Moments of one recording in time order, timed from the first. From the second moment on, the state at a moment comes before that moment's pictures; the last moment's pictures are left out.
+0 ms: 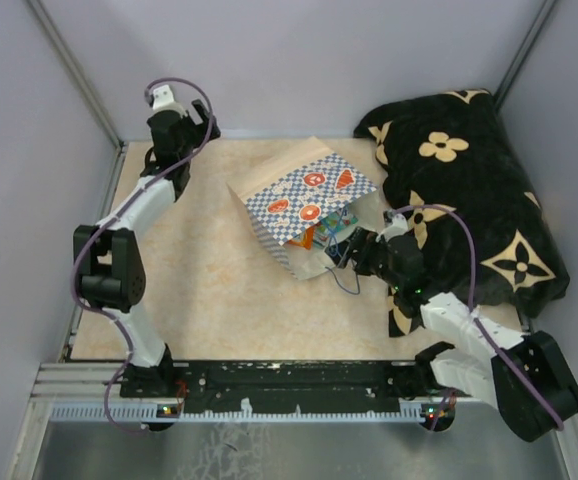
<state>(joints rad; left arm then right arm) -0.15 1.82 1.41 0.29 -0.20 -0.34 0.45 1.02 0.37 0.29 -0.13 0.70</state>
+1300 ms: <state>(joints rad) -0.14 1.81 1.41 0.42 0.12 -0.30 0.48 0.83 0.30 0.45 0.09 0.60</state>
